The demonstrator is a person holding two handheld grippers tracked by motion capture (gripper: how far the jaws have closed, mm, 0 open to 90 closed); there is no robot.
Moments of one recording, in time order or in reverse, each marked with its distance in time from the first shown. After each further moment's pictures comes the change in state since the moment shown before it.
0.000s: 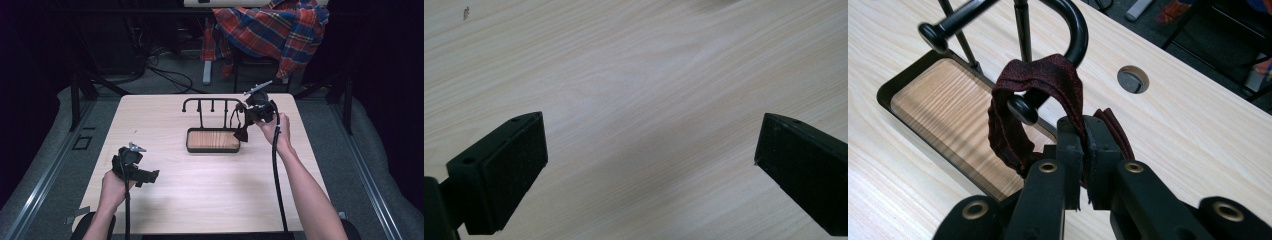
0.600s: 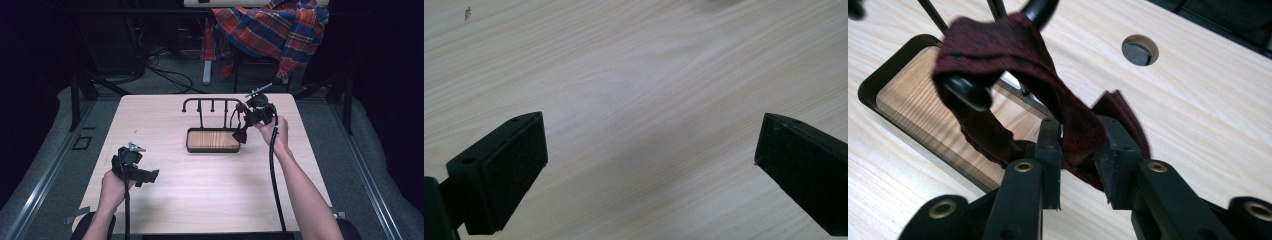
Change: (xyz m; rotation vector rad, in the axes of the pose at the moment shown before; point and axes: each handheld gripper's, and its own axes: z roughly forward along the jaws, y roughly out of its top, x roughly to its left) left arm 0.001 0.000 0.000 -0.004 -0.002 -0.005; right arm -0.009 -0.009 0.022 0.073 0.019 0.096
